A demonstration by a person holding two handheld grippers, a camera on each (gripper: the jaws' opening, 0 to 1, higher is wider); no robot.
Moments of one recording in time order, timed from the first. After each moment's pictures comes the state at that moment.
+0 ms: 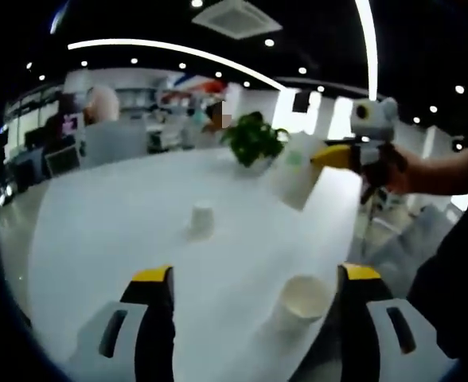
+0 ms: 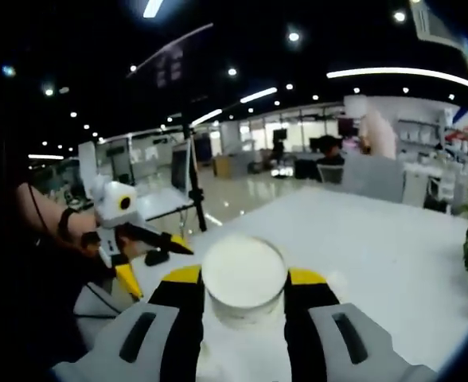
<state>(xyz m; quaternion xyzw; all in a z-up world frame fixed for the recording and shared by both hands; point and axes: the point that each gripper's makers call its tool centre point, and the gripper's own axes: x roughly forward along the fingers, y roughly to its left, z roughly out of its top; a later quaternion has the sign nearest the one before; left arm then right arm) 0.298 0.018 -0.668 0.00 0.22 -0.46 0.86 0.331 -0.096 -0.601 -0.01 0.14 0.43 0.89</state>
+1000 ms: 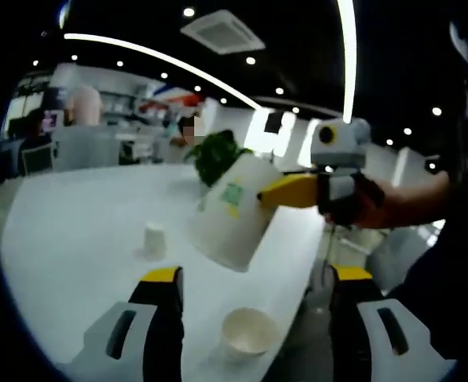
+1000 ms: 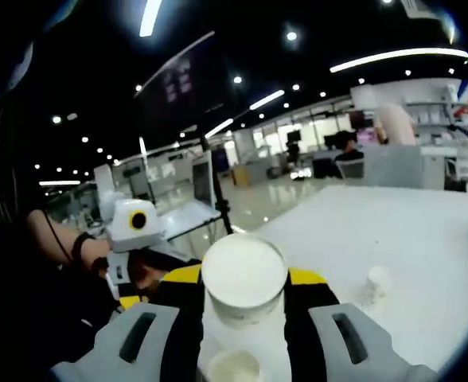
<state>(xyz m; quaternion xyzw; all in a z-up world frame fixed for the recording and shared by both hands) 0.267 -0.036 -0.638 -0.06 0.19 -0.53 0.82 0.307 -0.055 -0.594 0.07 0.15 0.47 0.87</state>
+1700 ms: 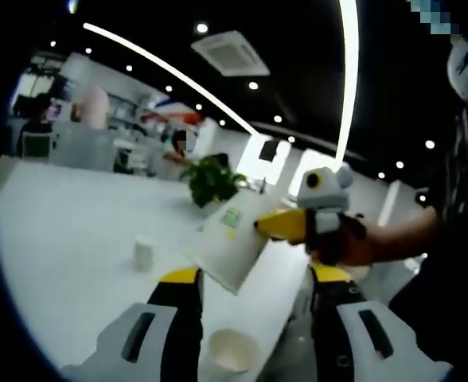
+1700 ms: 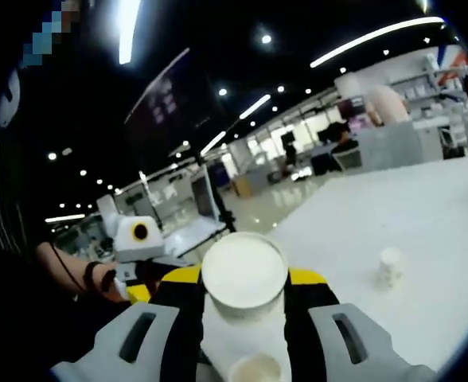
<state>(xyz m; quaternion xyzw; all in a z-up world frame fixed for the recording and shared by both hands) 0.271 -0.027 -0.610 -0.15 0.14 -0.53 0.82 0.306 -0.056 -0.597 0.16 0.16 0.47 0.85</state>
